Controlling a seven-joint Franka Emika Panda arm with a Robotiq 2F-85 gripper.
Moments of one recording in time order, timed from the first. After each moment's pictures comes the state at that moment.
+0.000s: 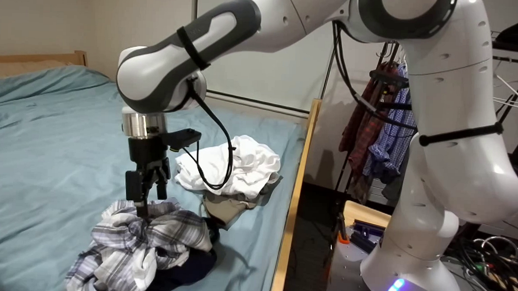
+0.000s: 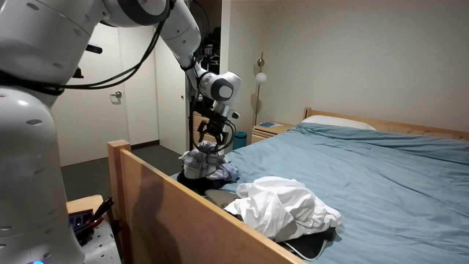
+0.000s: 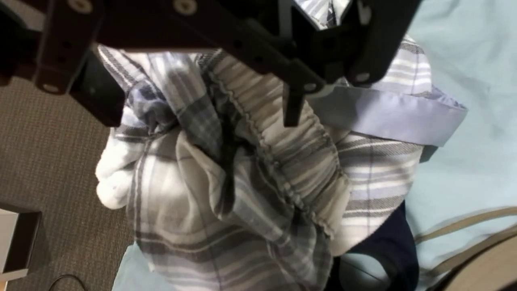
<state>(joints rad) 0.16 0.45 0.15 -1.83 0.21 2.07 -0.19</state>
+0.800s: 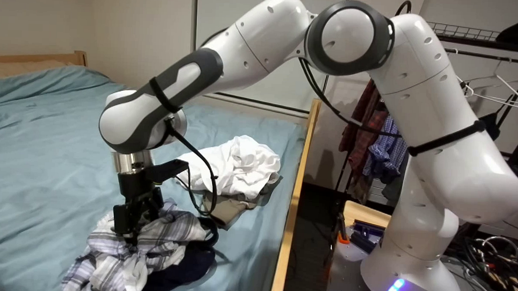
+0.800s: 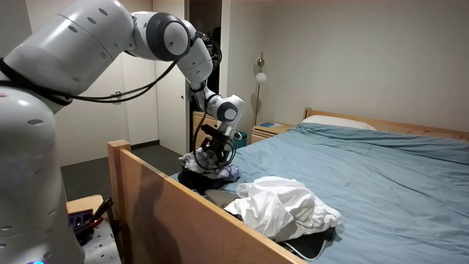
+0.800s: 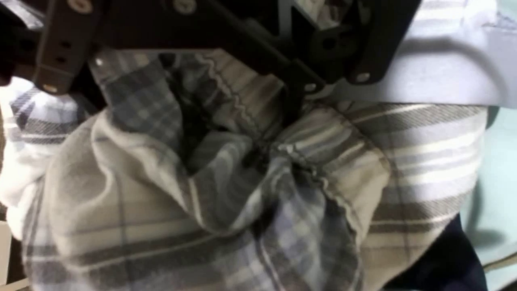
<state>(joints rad) 0.17 0.72 0.15 -1.63 0.21 2.06 -0.12</state>
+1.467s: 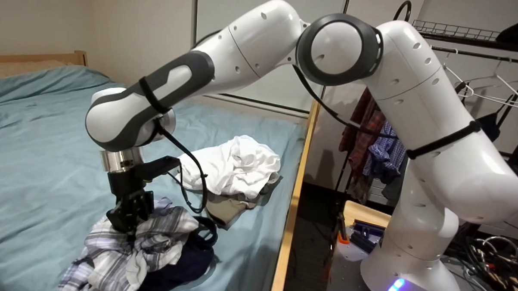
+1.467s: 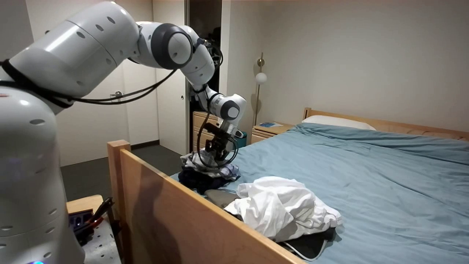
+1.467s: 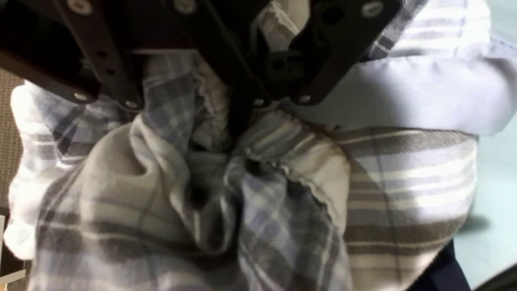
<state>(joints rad) 0.19 0.79 0.14 -1.50 0.17 1.97 -0.09</state>
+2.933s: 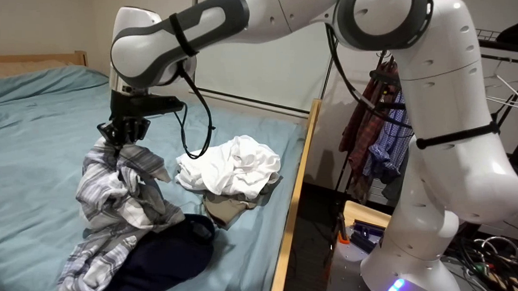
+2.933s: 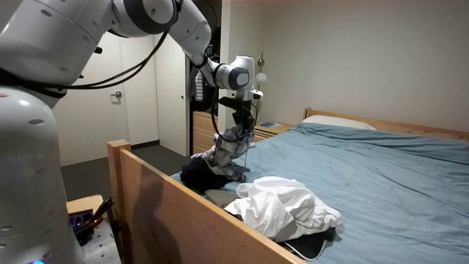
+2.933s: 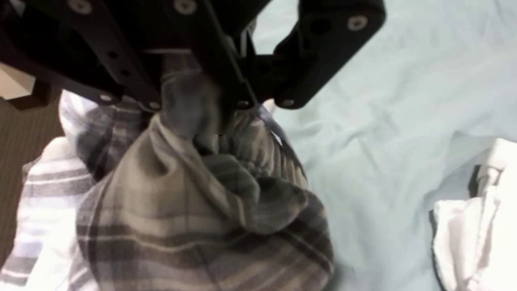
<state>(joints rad) 0.18 0.52 0.03 -1.58 0.06 2.29 0.18</state>
